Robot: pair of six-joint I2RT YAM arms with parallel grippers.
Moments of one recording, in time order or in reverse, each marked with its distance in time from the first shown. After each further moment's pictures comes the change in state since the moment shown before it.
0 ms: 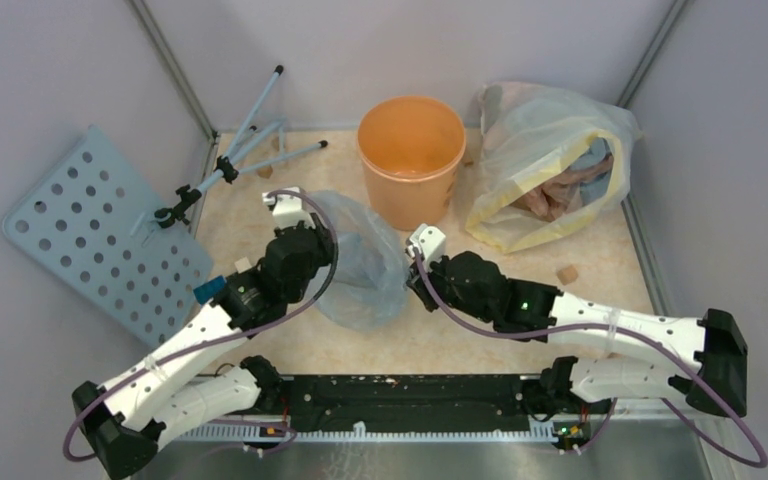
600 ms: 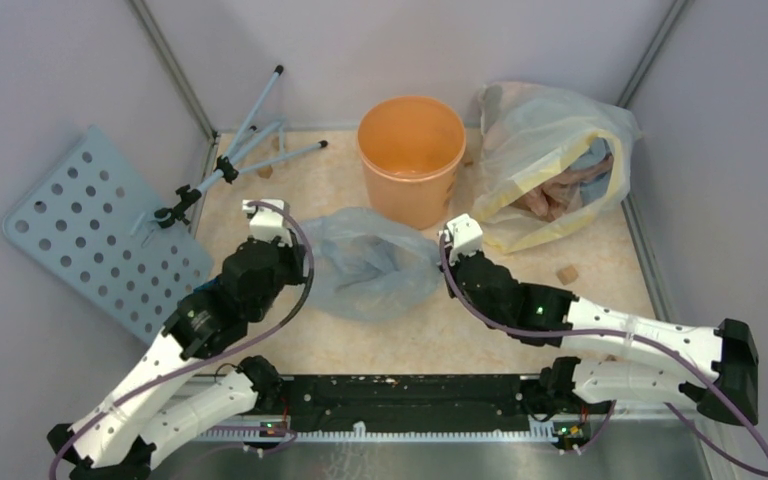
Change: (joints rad) left arm 0.008 -0.198 0.087 -0.317 0.025 0.227; right arm -0.004 -0.099 -0.034 -0.117 0.428 0.083
